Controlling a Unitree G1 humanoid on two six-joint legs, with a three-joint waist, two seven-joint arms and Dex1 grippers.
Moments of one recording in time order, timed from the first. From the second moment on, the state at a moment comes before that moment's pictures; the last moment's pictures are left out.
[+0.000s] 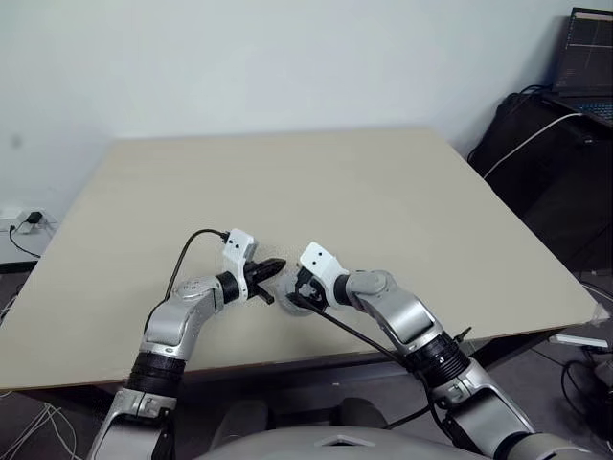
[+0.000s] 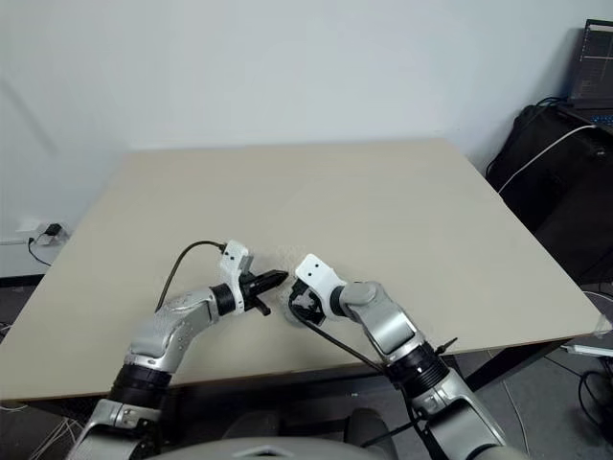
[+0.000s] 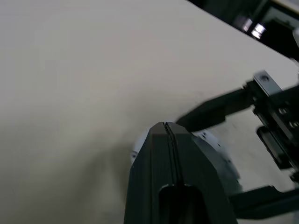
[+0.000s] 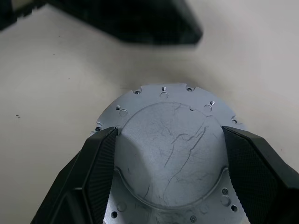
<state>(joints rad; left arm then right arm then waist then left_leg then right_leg) -0.23 0.28 -0.14 0.09 -0.33 0.57 -0.71 -0.35 -0.26 0.48 -0.01 0.02 0.77 0.58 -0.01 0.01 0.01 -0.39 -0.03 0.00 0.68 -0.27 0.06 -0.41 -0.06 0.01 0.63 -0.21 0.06</state>
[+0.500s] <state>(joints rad) -0.25 0.30 -0.21 0.13 -0.28 0.63 -0.73 -0.34 -0.26 0.47 -0.02 0.02 0.77 0.57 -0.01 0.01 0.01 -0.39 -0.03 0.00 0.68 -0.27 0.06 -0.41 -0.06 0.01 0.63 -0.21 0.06</state>
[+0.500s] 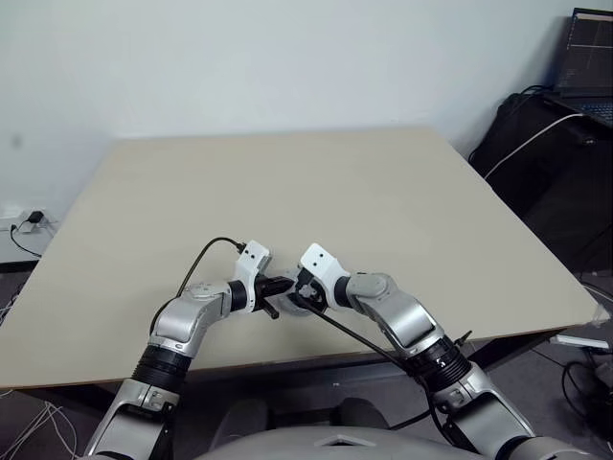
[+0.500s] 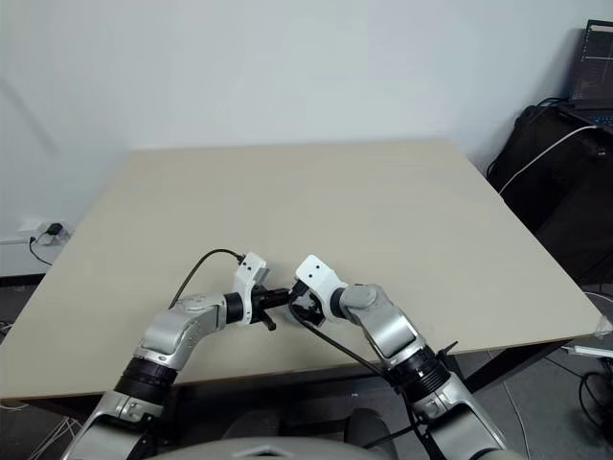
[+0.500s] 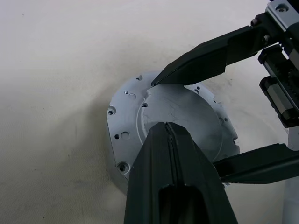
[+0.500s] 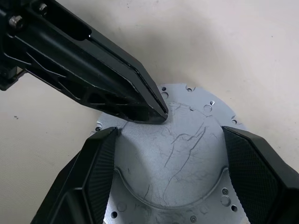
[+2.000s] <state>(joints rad) -0.25 0.28 -0.22 0.12 -0.27 0.62 -0.72 -0.07 0.05 -0.14 -0.27 0.35 1.08 0.30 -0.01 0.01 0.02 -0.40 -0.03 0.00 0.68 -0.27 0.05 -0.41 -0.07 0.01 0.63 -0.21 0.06</state>
